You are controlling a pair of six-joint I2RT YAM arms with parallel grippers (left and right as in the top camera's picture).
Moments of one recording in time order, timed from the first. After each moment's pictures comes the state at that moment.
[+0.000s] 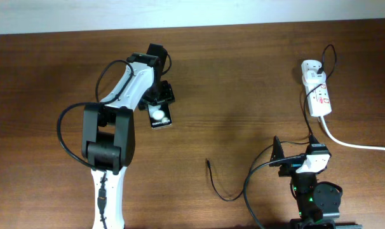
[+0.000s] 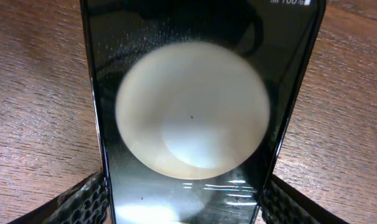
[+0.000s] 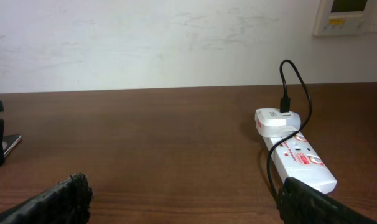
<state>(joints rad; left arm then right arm) -0.26 2.34 1.88 -1.07 -0.01 -0.49 0.00 0.01 0.01 -0.07 -0.01 0.06</state>
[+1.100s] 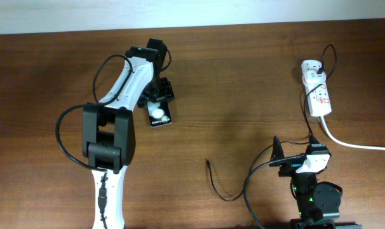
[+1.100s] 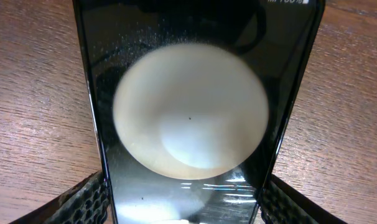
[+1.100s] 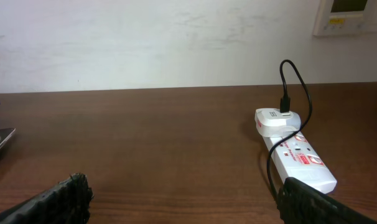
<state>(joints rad) -0.26 2.35 1.98 -1.20 -0.01 -0.49 0.00 0.01 0.01 -0.07 -0.01 0.06</state>
